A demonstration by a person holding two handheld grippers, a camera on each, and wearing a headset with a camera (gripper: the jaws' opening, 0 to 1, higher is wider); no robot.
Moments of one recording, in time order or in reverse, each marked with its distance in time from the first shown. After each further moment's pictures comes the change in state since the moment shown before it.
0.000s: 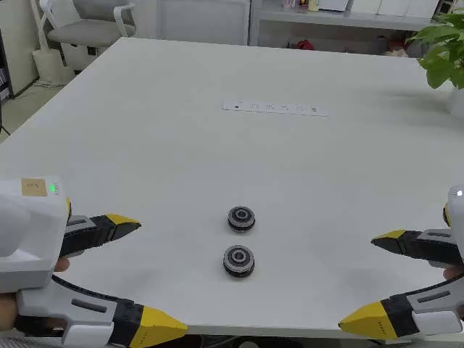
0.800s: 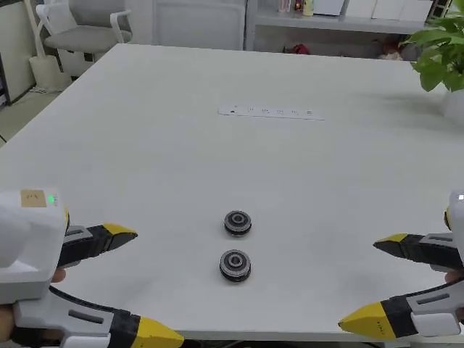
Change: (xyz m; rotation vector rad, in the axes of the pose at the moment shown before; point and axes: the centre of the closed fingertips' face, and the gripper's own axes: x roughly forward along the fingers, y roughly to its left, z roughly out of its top) left arm 0.001 -0.002 -0.002 -0.003 0.011 -0.013; right arm 0.000 -0.002 -0.001 0.015 -0.001 0.000
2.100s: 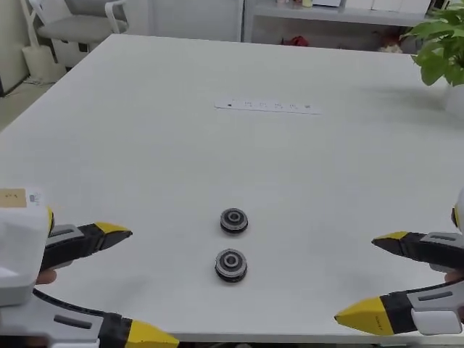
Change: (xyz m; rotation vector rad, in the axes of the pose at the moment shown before) left arm 0.000 0.000 0.006 -0.007 -0.022 -0.009; right arm -0.001 -0.003 0.008 0.044 -0.043 0.003
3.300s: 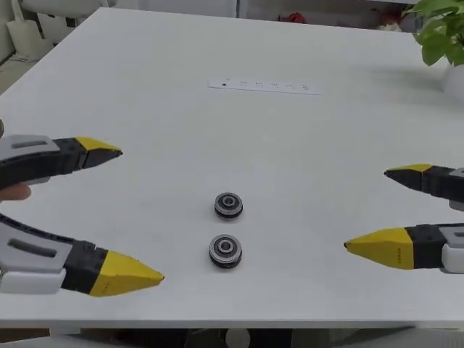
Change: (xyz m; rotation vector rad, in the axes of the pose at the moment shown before) left arm -0.020 0.014 0.076 0.197 -0.061 -0.010; right arm -0.038 0.002 0.086 -0.090 -0.212 -0.037
